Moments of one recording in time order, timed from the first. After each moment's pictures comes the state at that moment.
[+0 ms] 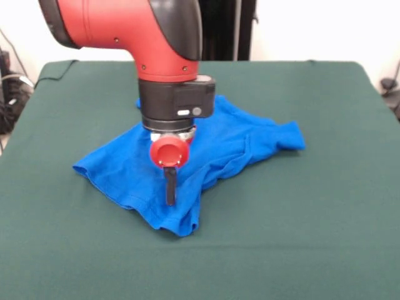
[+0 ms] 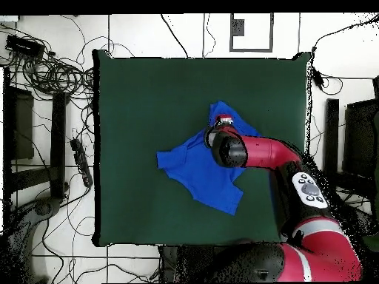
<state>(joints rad) -0.45 -0.38 0.20 1.47 -0.39 0.19 3.25</state>
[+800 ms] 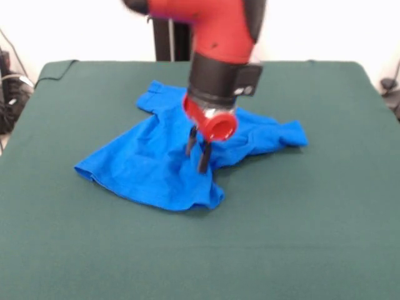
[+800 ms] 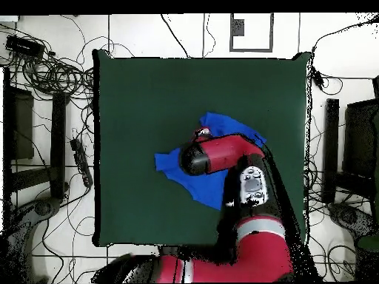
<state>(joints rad) -0.12 -0.43 -0.04 1.45 -0.51 0.39 3.25</state>
